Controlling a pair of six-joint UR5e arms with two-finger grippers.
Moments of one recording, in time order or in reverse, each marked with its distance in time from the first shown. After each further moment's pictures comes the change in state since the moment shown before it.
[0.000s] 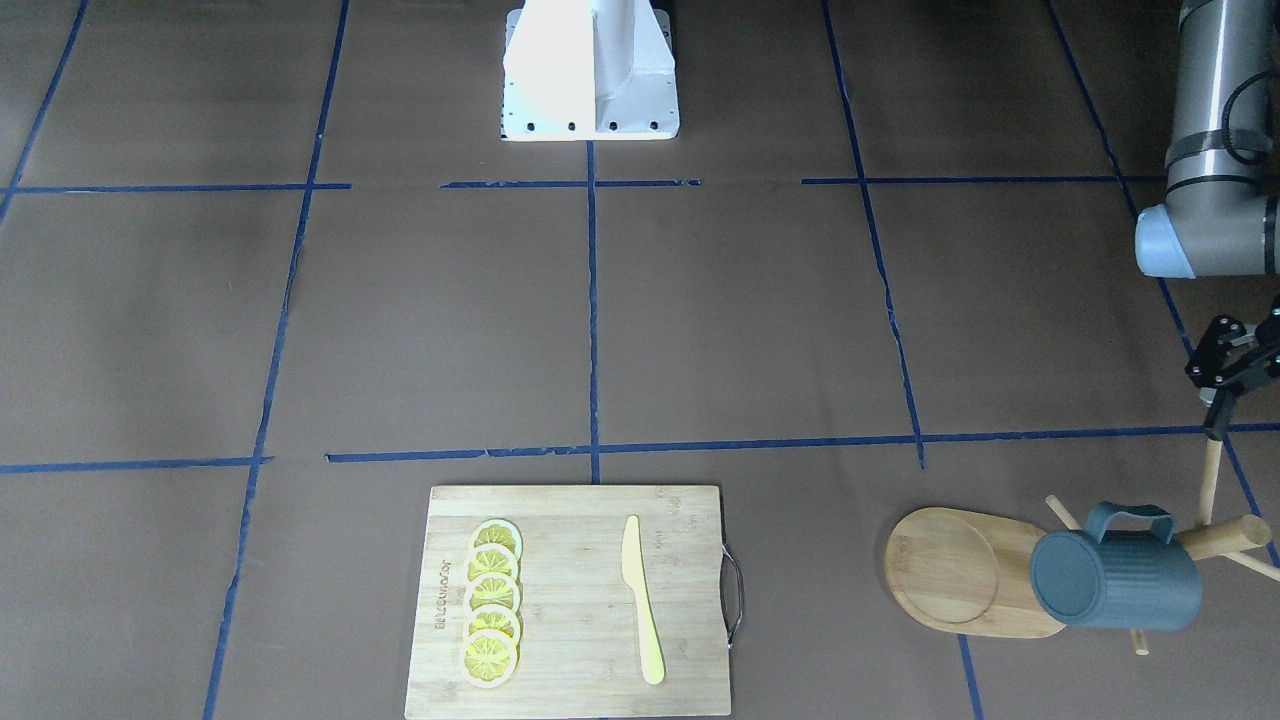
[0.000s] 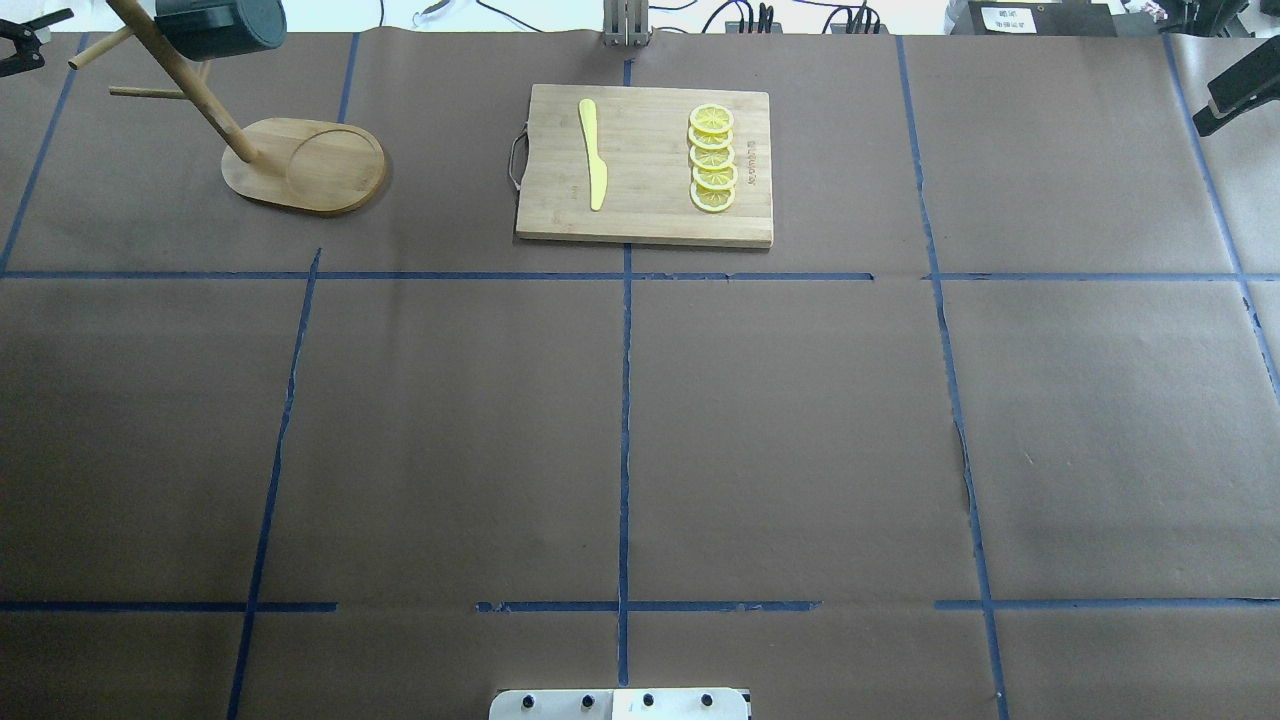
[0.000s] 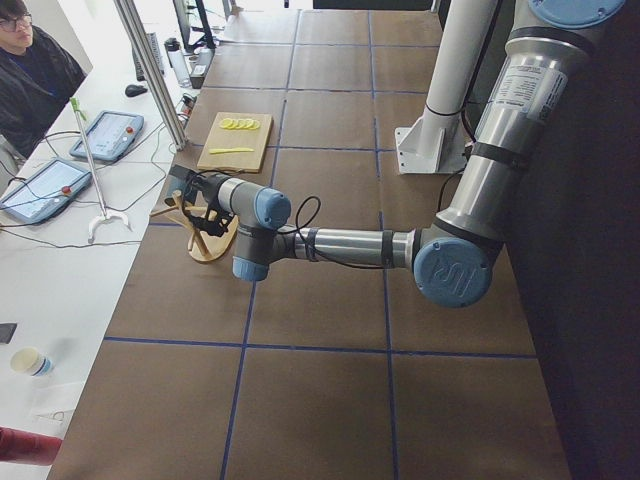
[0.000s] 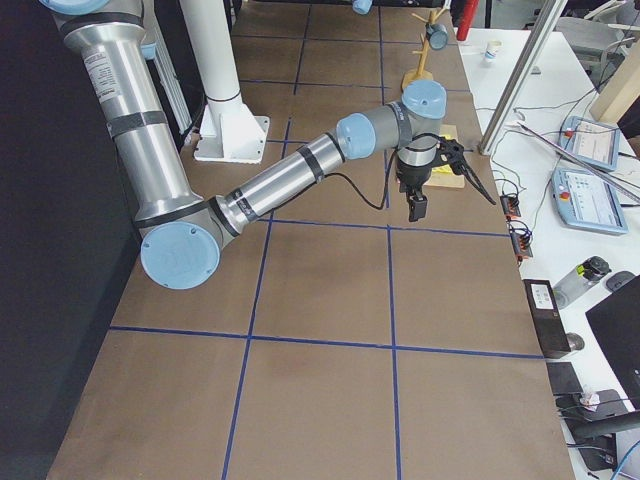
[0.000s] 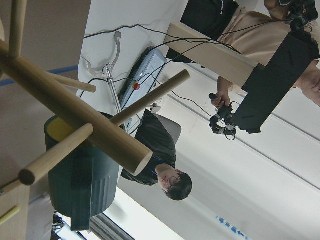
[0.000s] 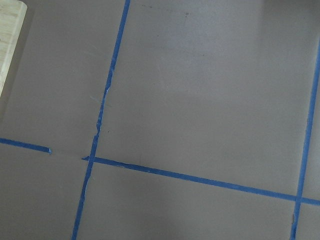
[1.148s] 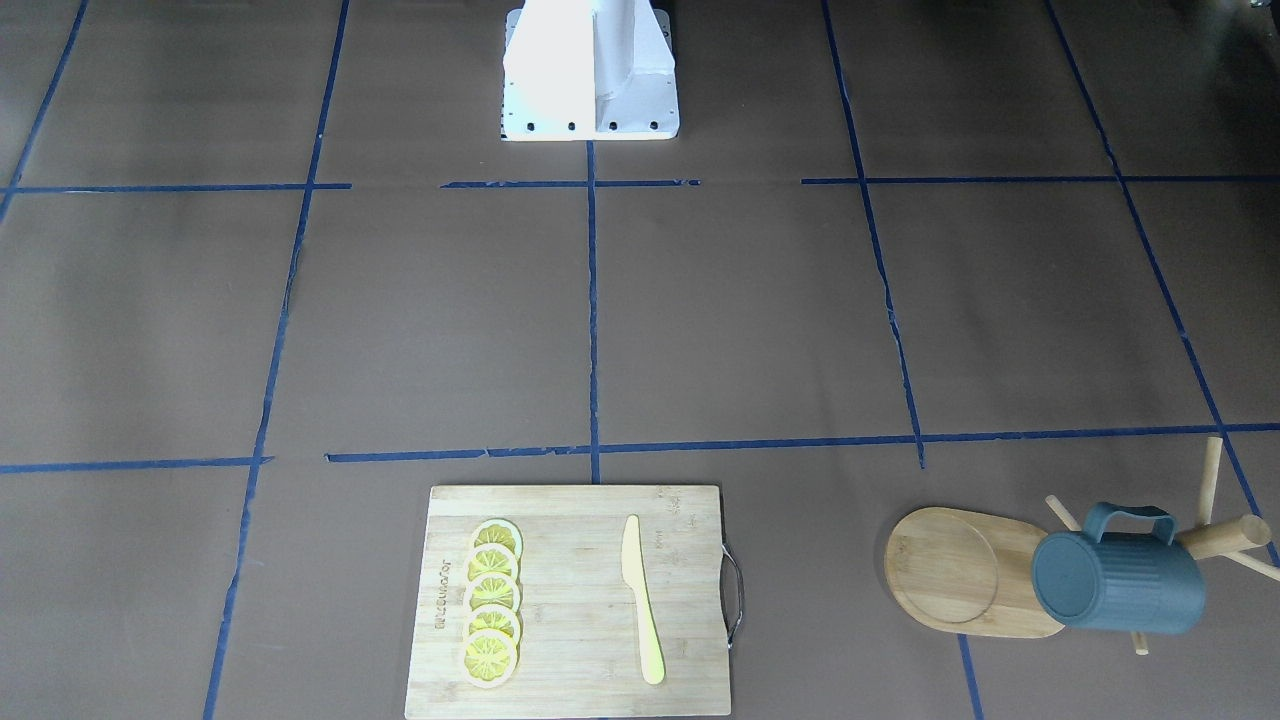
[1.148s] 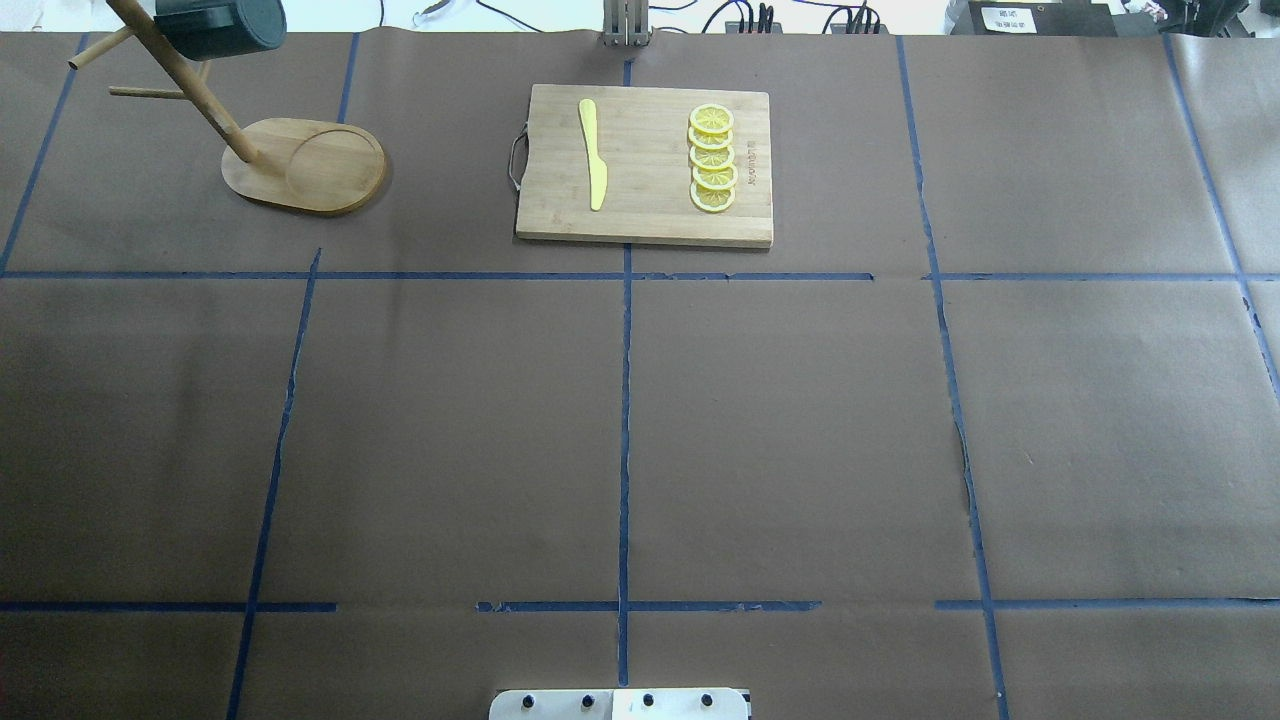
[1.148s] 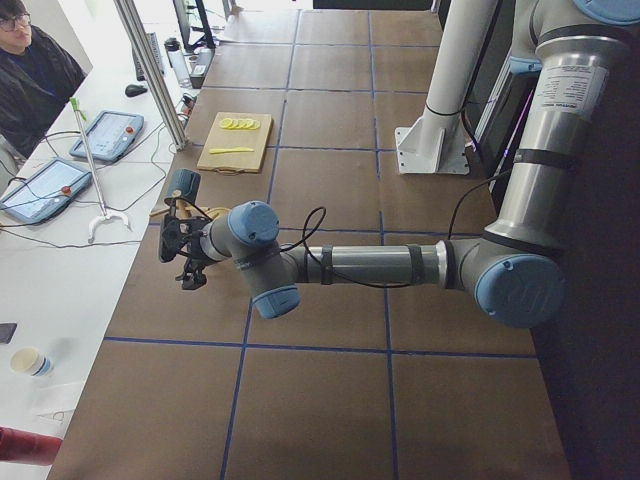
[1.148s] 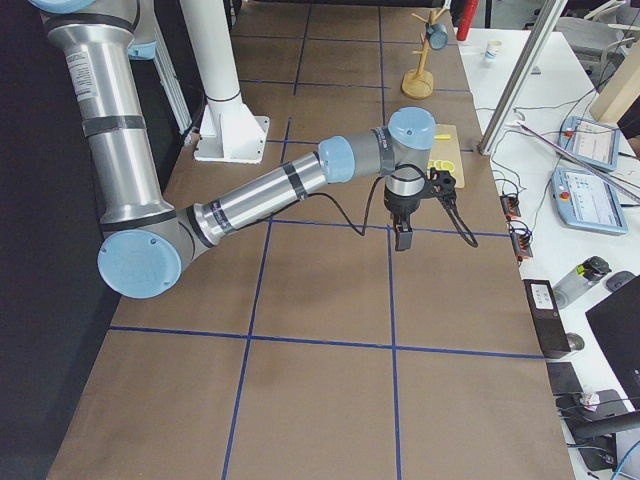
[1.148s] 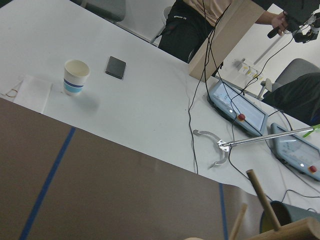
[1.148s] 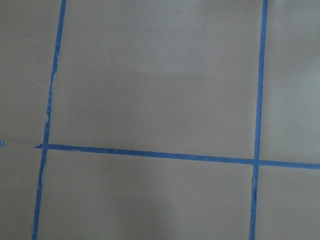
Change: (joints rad) left arm -0.247 0.133 -0.078 0.634 -0.260 1.745; right arm 0.078 -0.120 0.014 0.001 -0.001 -0.010
